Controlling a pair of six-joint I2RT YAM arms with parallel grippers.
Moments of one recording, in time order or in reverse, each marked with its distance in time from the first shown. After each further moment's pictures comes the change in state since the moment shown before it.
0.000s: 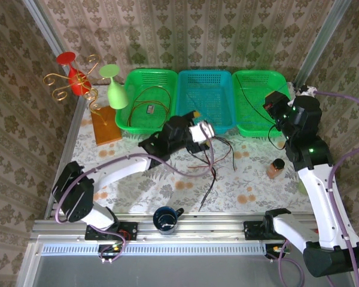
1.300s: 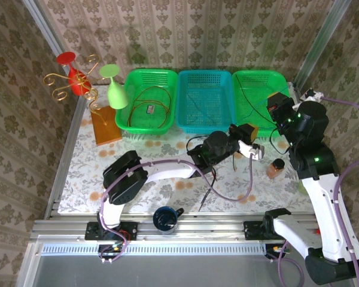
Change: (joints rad) left arm -0.243 0.451 0.313 0.543 -0.115 0.547; right arm 0.026 -0.066 0.015 -0.030 -0.002 0.116
